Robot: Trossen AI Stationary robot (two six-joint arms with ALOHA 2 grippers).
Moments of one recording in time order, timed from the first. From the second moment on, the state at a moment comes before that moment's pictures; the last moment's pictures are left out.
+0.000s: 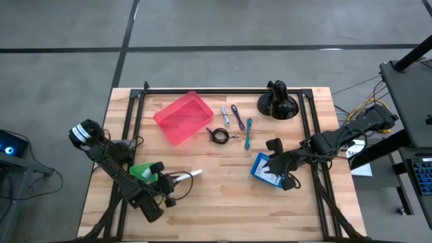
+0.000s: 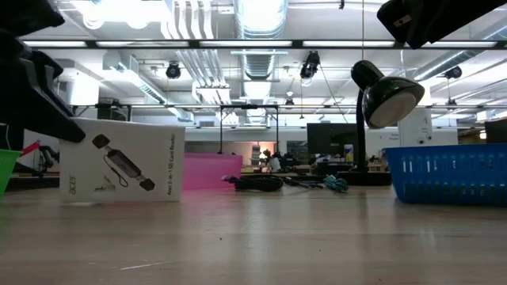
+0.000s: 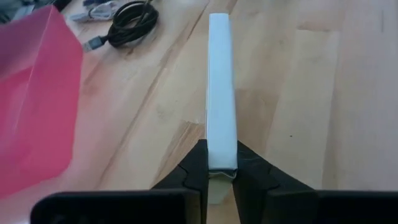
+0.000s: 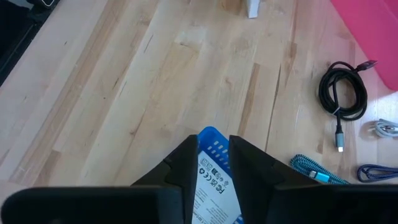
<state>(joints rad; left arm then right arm) -0.88 1.56 0.79 -0.58 -0.90 -1.07 0.42 1.13 0.92 -0.70 0.16 0.07</state>
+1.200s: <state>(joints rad) -0.78 1.56 0.96 -0.32 -1.15 -0.19 0.41 1.57 0.76 0.50 0.29 -0.68</state>
